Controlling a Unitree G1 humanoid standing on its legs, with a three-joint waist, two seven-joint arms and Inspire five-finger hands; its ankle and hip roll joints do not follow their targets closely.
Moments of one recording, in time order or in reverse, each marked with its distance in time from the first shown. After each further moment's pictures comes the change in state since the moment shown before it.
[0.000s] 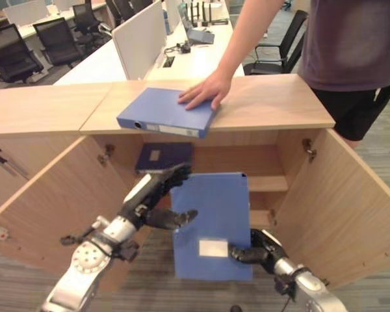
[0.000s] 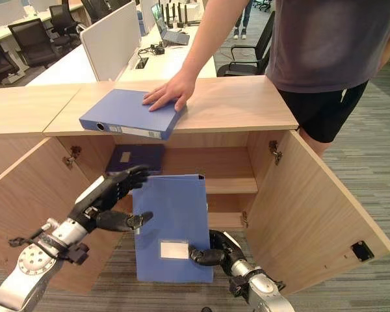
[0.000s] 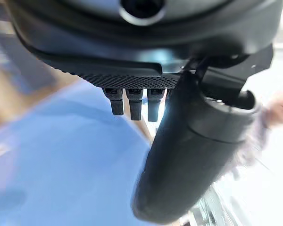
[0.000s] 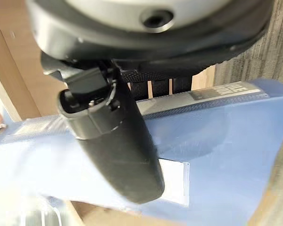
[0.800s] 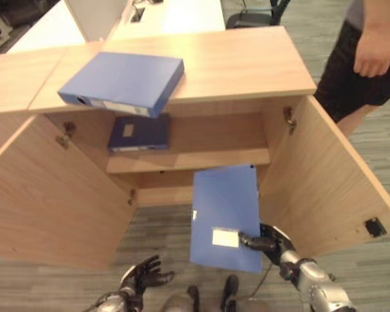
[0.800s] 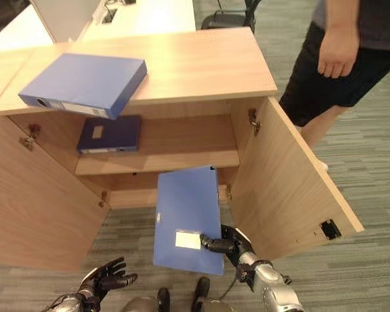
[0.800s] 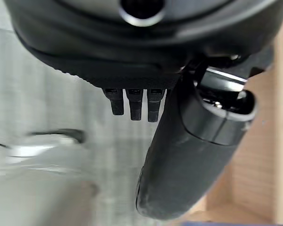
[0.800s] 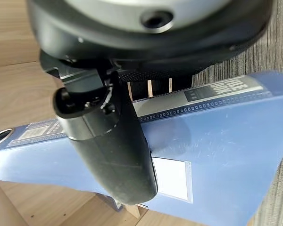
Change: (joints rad) left arm -0.092 -0.337 -0.012 1.052 0.015 0.112 0.076; right arm -0.133 -0.016 -0.030 0.151 0.073 0.079 -0.010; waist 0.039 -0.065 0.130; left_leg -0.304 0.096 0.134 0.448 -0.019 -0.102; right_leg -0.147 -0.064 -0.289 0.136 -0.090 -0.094
